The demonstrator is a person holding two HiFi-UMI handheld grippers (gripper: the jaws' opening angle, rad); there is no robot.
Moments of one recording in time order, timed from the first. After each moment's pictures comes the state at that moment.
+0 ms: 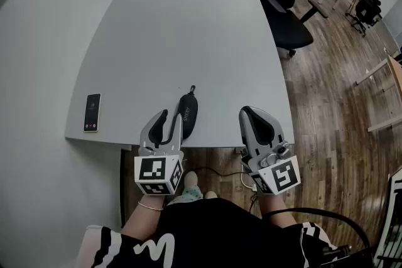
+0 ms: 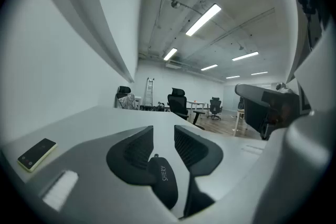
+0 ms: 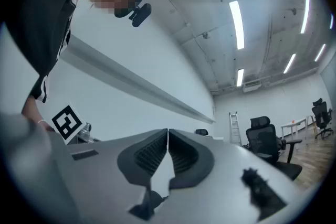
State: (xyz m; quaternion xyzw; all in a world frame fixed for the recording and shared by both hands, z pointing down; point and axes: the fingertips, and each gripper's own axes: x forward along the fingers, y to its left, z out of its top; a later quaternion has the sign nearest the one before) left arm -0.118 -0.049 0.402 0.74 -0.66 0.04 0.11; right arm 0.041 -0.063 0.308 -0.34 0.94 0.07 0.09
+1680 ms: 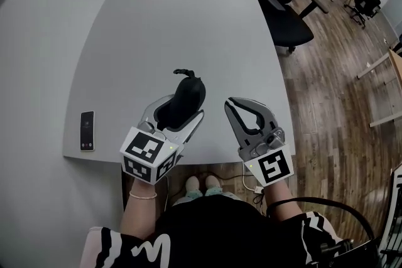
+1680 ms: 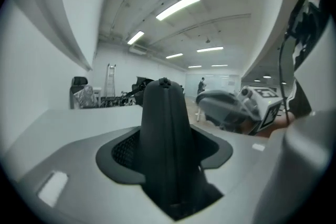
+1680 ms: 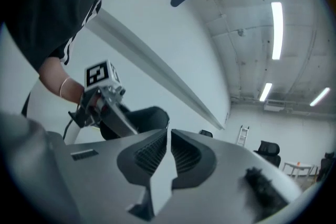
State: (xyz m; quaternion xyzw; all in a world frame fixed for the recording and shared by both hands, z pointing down) left arm -0.070 -0.145 0.374 0.87 -0.47 0.12 0.12; right arm -0.003 -0.138 0.325 -0.26 0.94 0.23 -0.05
